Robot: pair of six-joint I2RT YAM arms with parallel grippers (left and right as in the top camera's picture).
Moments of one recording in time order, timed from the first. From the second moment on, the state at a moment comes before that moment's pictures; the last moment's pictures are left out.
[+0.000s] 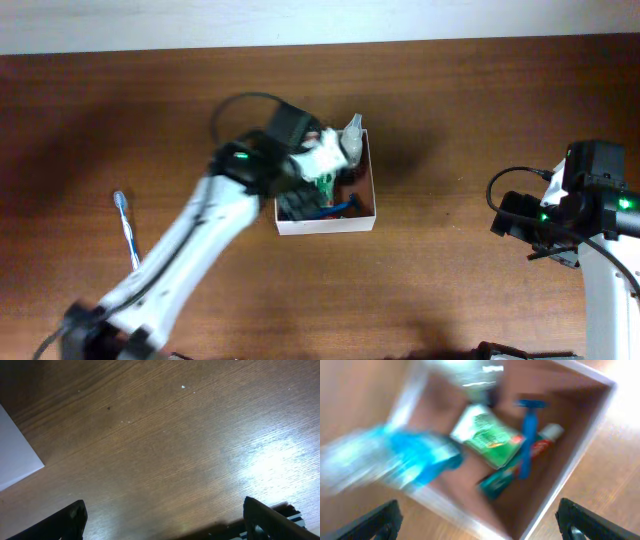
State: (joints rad) left arm -0.48 1.59 1.42 -0.90 0.02 0.53; right arm -0.29 1.21 1.19 -1.32 -0.04 0.21
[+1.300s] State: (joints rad) left arm 0.44 1.99 1.29 -0.87 0.04 0.15; right arm -0.29 1.21 1.19 -1.32 -0.04 0.21
